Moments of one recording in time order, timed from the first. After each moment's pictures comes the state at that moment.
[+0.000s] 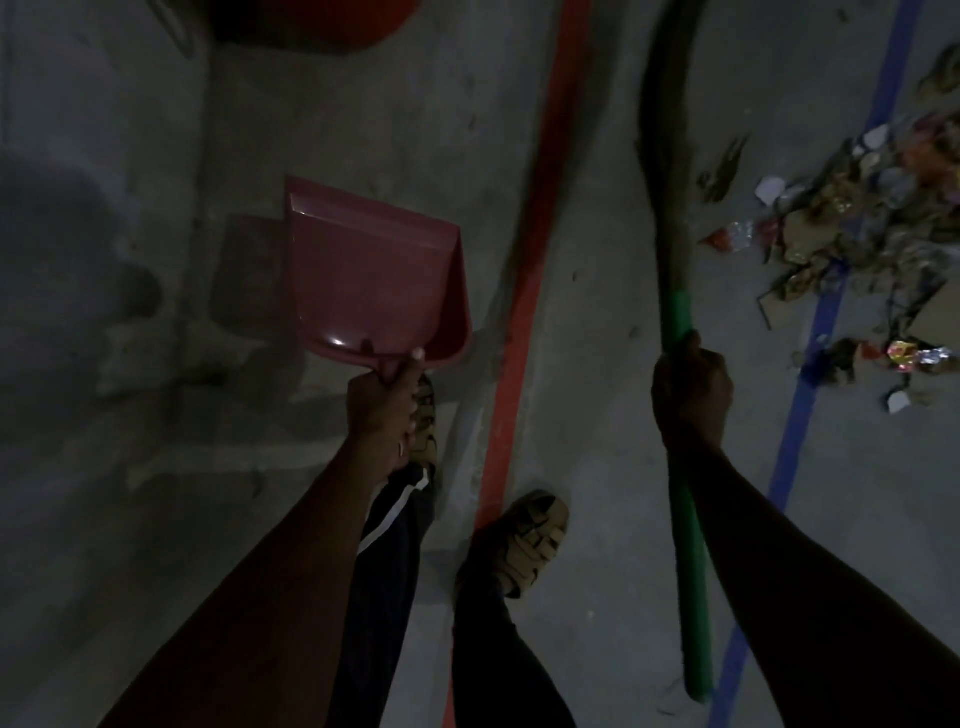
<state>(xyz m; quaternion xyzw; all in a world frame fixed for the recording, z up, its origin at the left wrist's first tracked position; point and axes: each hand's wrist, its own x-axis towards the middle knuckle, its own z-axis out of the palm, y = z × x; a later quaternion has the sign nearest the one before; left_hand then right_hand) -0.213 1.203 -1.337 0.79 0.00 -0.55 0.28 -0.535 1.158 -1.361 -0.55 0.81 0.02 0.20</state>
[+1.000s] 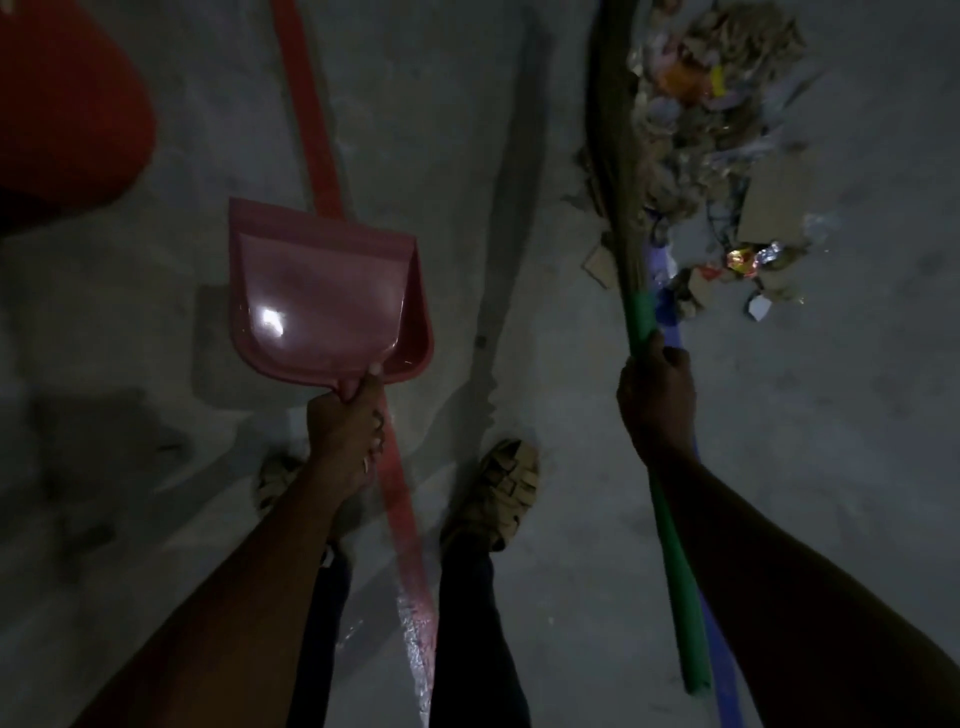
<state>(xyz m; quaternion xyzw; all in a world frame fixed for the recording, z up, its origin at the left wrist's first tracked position) -0.429 1.135 -1.329 0.78 -0.16 -0.55 0.24 -0.748 1.189 -1.338 -0.43 0.87 -0.05 0.21</state>
